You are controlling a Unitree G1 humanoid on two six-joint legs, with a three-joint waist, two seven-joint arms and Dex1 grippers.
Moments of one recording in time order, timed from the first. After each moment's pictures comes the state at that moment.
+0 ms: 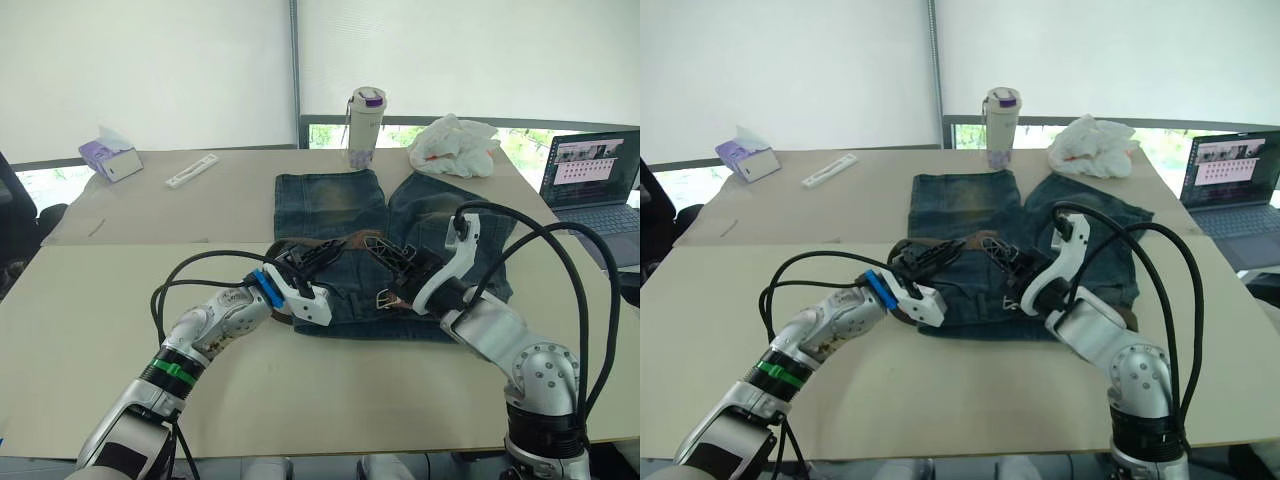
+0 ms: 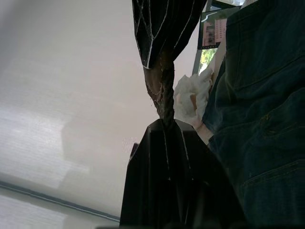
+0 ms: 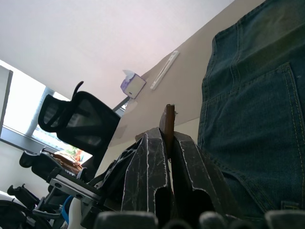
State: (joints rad) left arm -0.53 0.49 -0.35 0.21 0.62 -0.64 -0.04; right arm -0.33 -0.32 -0.10 -0.47 1.55 0.77 -0.37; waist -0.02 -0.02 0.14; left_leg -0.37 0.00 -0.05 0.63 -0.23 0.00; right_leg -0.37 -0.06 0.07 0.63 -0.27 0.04
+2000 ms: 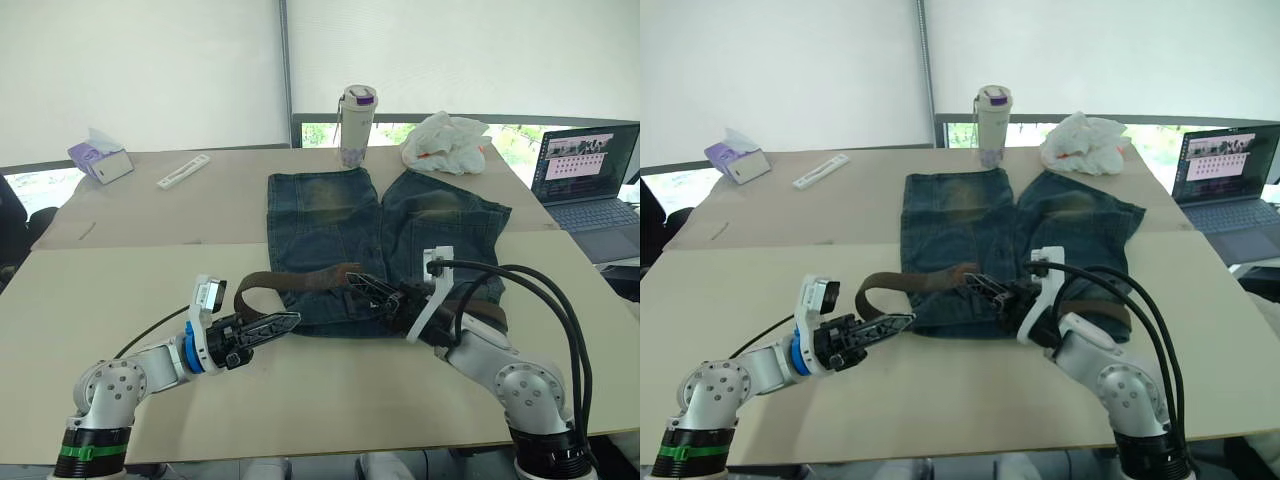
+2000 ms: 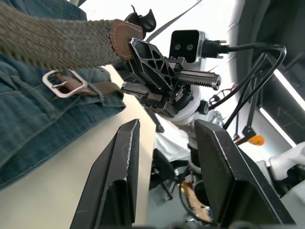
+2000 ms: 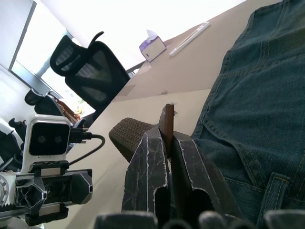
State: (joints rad) left arm -0.14 0.52 0.17 -0.21 -1.27 1.04 -0.81; right arm -0.22 -0.37 -0.01 -0.46 1.15 0.78 0.17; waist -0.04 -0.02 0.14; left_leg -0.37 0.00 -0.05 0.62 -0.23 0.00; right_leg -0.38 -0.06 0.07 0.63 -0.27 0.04
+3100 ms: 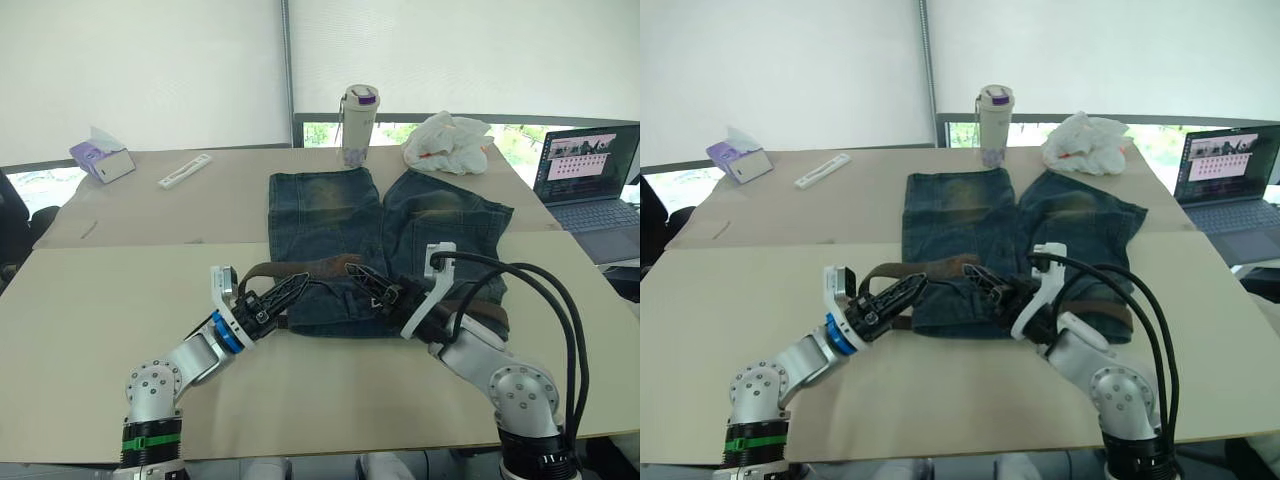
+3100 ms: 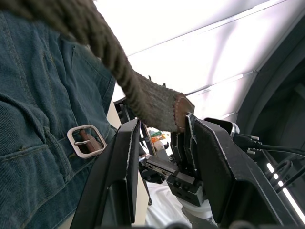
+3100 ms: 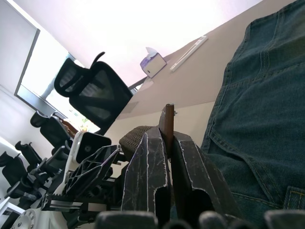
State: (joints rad) left arm -0.22 0.22 0.26 -0.08 -1.45 1.01 -0.37; right arm -0.21 -0.29 -0.04 -0.48 1.20 0.78 0.08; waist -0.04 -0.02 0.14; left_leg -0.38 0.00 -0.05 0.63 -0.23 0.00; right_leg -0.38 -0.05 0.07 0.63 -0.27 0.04
